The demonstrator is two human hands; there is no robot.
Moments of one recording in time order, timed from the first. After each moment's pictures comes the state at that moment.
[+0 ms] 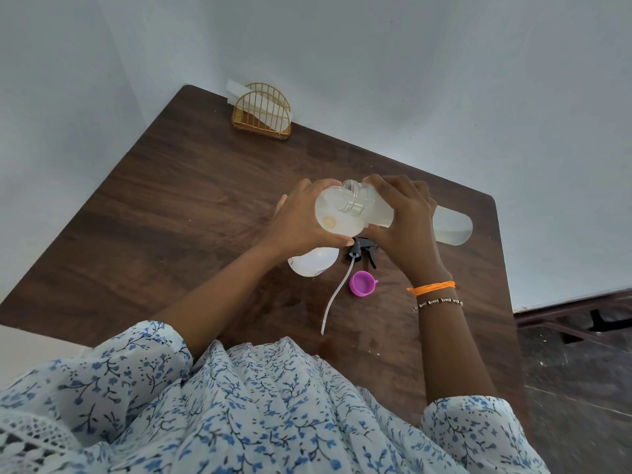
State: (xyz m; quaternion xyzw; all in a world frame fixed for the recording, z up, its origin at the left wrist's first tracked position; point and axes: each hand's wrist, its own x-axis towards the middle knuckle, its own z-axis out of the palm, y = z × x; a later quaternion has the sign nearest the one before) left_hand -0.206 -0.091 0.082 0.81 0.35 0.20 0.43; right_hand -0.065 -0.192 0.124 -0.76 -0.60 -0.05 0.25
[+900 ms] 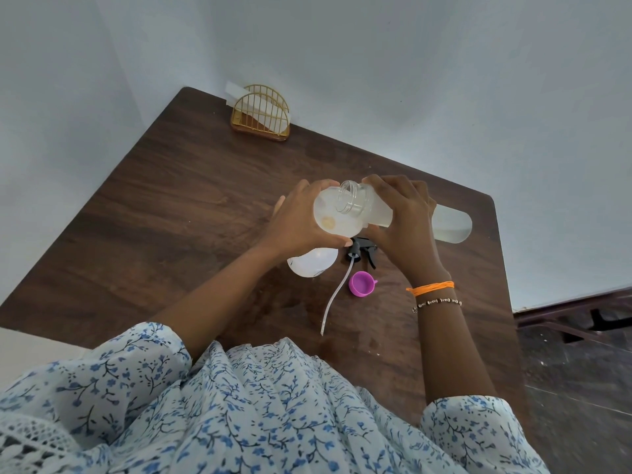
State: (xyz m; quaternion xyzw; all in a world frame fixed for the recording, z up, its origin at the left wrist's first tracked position) left_hand -0.206 -0.090 0.081 0.81 0.36 0.20 0.42; right_hand -0.064 -0.193 0.123 -0.76 -0.60 -0.06 0.25
